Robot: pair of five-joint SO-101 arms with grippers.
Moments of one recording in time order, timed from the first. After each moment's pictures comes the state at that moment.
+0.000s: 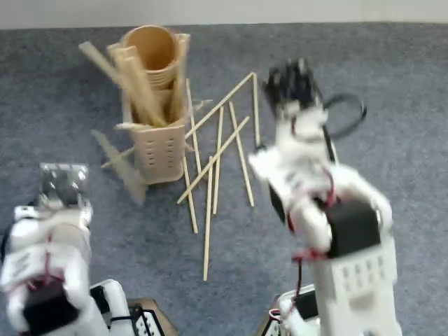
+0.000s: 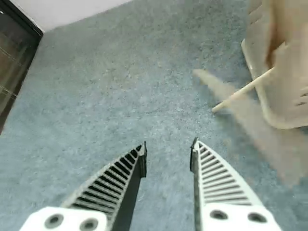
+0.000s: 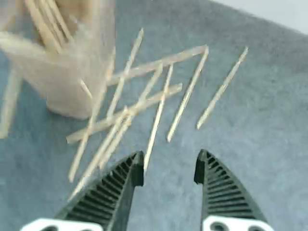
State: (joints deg) left arm -29.8 -78.2 48.6 77.9 -21.4; right arm -21.4 -52.5 17.8 79.2 9.4
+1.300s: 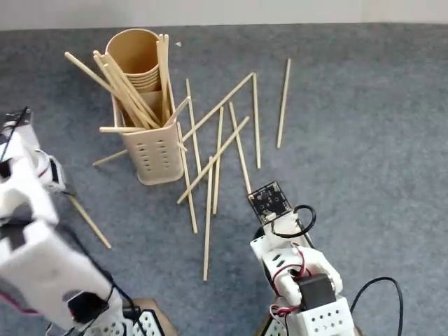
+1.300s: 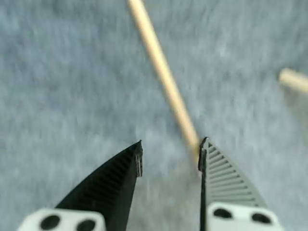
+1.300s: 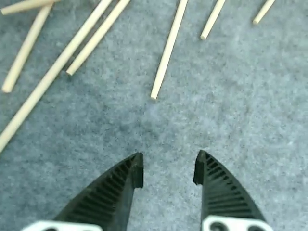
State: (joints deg) left arm -41.5 22.3 8.2 65.5 -11.2; right arm -21.0 -104.2 94.0 62.5 13.5
